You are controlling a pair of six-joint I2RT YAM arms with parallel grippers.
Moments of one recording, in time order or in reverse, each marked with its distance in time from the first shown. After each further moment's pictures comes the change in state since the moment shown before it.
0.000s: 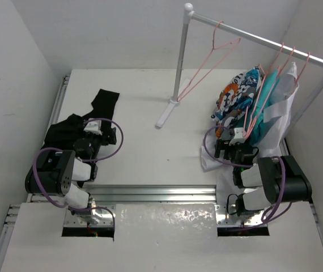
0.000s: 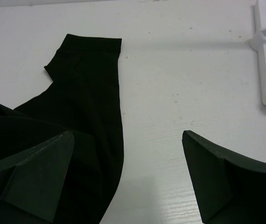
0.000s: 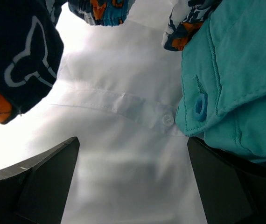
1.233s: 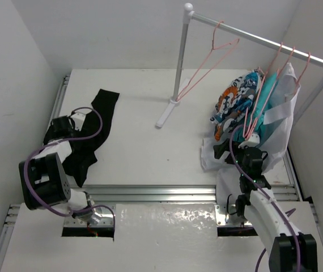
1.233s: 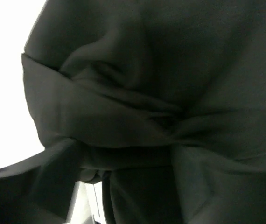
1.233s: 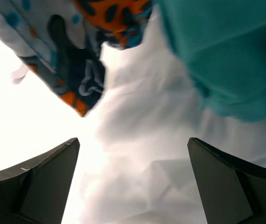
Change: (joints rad) left arm 0.325 -0.121 0.483 -1.344 -0.275 0.618; right arm 0.002 -0.787 0.023 -0.796 -0.077 0.386
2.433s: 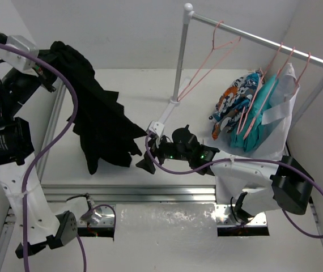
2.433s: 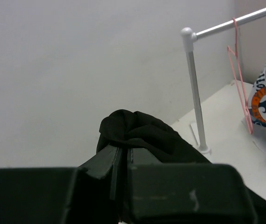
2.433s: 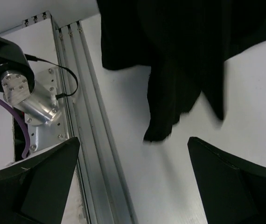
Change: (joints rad) left arm -0.027 -0.304 1.219 -0.413 0.964 -0.487; right arm 0.934 0.710 0.709 0.062 -0.200 -0.279
